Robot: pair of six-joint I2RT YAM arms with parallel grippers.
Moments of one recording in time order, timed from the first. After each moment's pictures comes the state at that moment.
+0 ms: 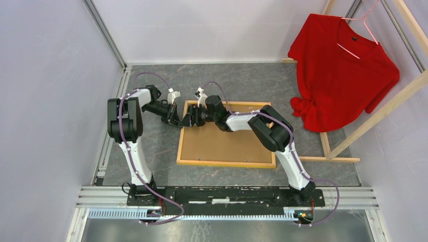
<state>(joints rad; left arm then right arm) 0.05 2.09 1.38 -0.94 0.86 0.56 0.79 2.29 1.41 0.51 -0.48 0.72</state>
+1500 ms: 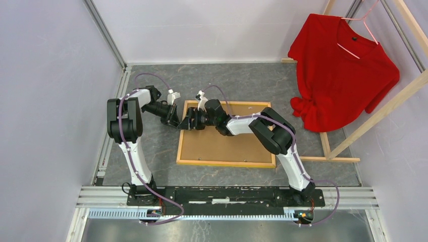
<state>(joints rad) 0.05 2.09 1.37 -0.96 0.84 0.56 0.83 2.23 1.32 0.54 -0.43 0.79</state>
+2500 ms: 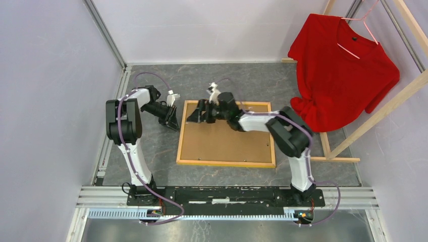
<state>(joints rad) 0.06 2.07 1.37 -1.00 0.78 0.60 0.77 2.13 1.29 0.48 -0.43 0.77</state>
